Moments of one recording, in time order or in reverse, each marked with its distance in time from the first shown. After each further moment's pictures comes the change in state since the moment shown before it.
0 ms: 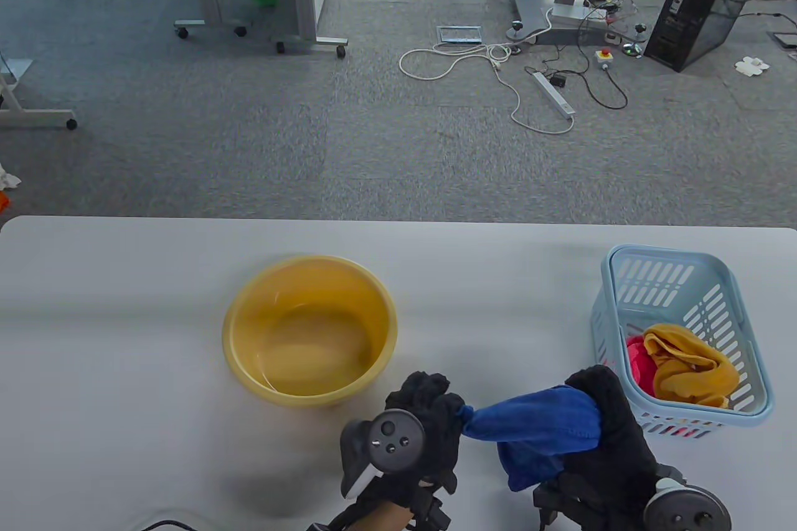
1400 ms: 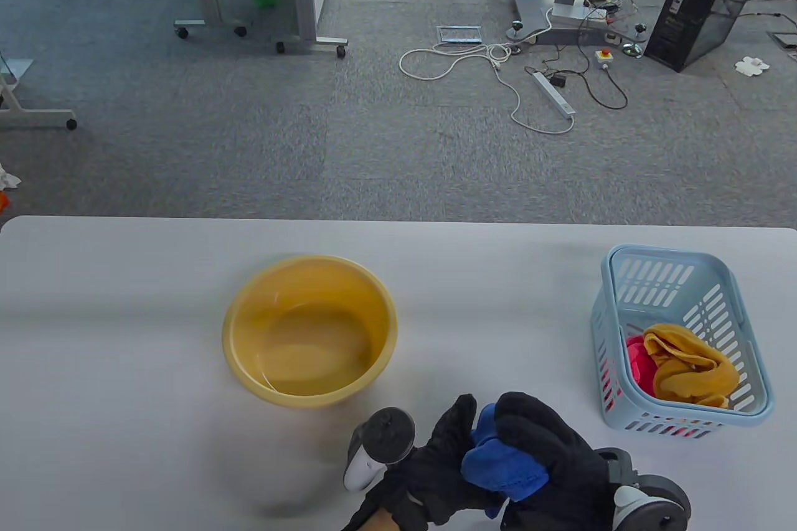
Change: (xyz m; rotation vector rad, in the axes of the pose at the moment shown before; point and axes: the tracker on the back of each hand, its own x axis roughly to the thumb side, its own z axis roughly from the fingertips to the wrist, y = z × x) left_hand -0.024 -0.037 0.002 -0.489 -0.096 0.757; right_hand 0.037 0.034 0.007 0.257 -0.246 -0.290
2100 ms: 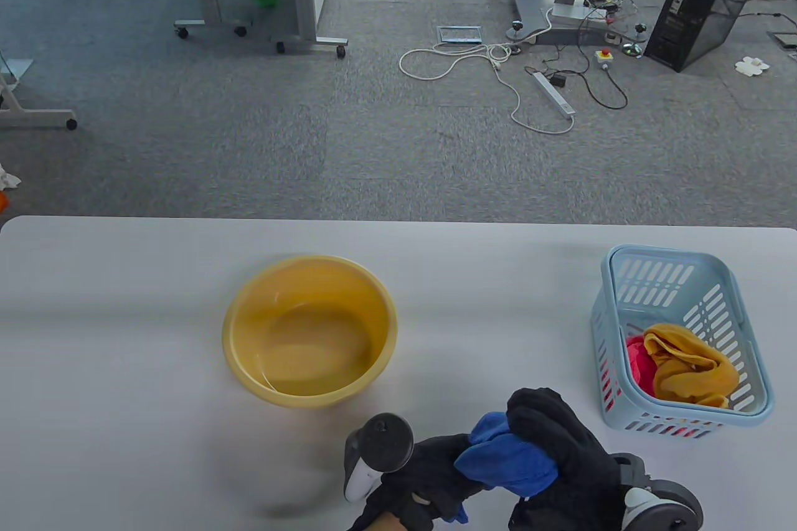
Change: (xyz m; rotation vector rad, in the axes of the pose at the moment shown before) left_hand 0.003 0.007 0.009 0.294 0.045 -0.204; right_hand -0.002 -0.016 0.004 -0.053 0.060 0.115
